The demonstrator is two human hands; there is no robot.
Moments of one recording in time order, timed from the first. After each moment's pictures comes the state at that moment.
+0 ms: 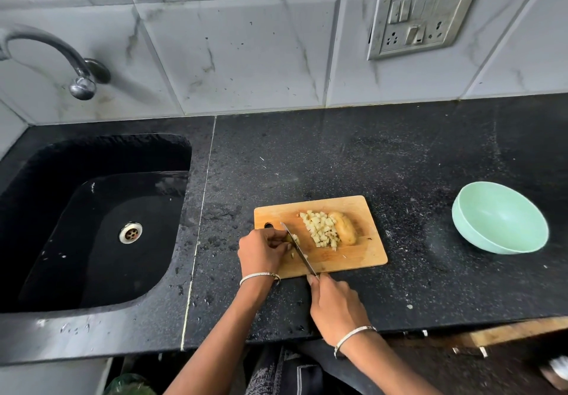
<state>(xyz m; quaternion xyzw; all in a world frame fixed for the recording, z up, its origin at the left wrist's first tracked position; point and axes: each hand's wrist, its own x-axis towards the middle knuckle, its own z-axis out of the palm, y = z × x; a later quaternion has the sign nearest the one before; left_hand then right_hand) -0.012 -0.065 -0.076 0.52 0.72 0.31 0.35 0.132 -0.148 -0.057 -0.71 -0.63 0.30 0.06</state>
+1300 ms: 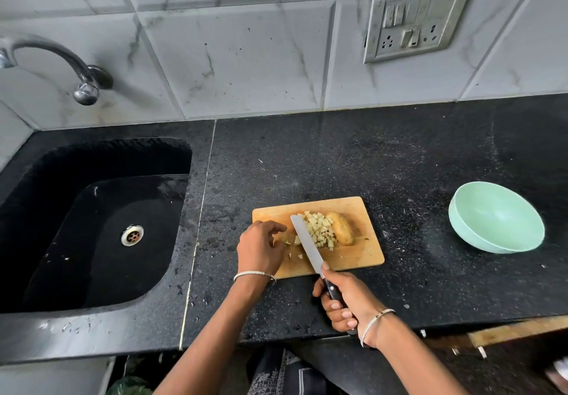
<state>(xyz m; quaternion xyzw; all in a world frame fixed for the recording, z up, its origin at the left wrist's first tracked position) -0.009 -0.067 -0.052 0.61 0.71 0.26 0.24 0.174 -0.130 -0.063 -0.54 -0.20 0.79 0.24</state>
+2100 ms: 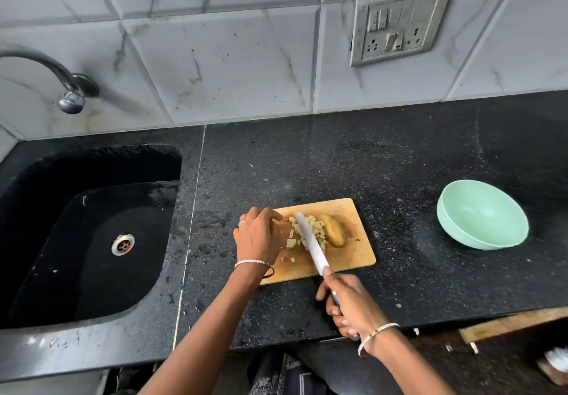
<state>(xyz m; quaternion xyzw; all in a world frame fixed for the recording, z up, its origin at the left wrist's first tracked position) 0.003 -0.041 -0.054 0.64 0.71 0.23 0.18 0.177 -0.146 -0.045 -0.62 -0.31 0.66 0.27</state>
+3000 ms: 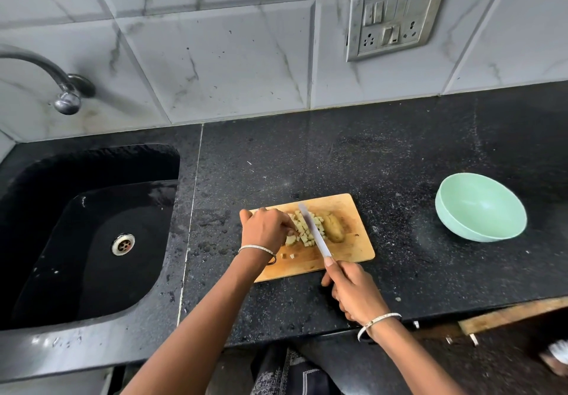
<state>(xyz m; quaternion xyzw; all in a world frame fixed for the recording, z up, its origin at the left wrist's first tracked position) 0.010 -0.028 -0.045 0.75 0.65 0.08 0.12 0.184 -0.138 -0.053 -0.69 -0.48 0.48 0.26</state>
